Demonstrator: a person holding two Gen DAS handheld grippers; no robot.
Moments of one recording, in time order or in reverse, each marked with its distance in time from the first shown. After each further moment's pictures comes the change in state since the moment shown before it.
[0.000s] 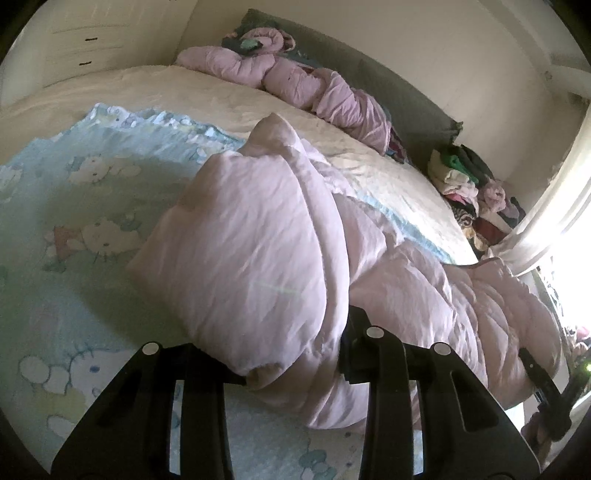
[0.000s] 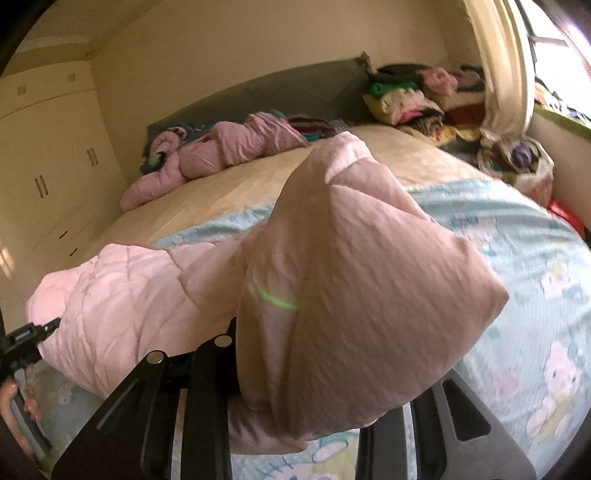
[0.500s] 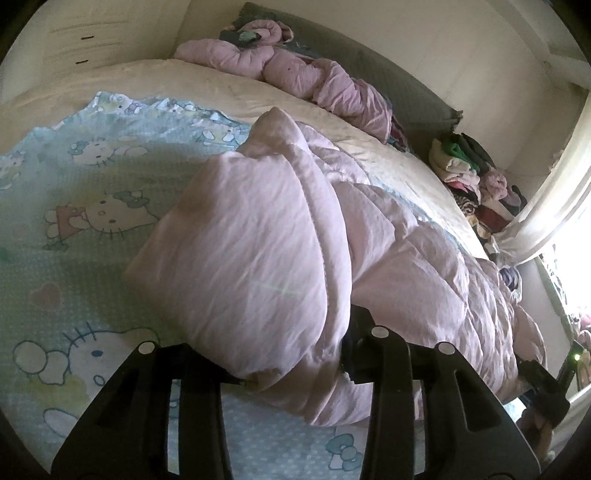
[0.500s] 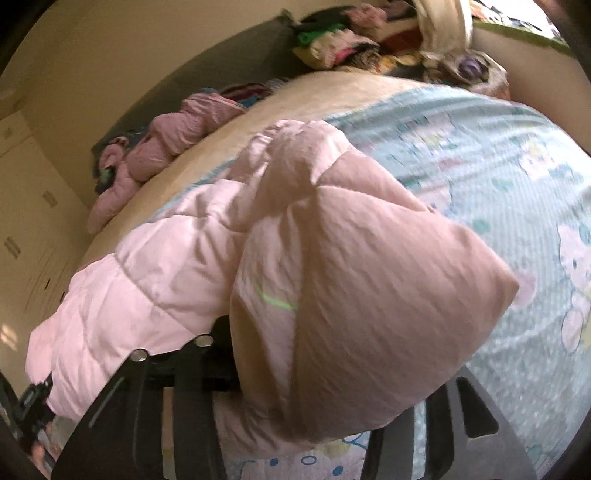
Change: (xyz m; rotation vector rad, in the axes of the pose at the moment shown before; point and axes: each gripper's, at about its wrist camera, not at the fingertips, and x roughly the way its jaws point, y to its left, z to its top) left arm 0.008 0.016 -0.021 0.029 0.023 0.001; right arm 0.030 -0.038 -0.041 0.287 0.138 -0.090
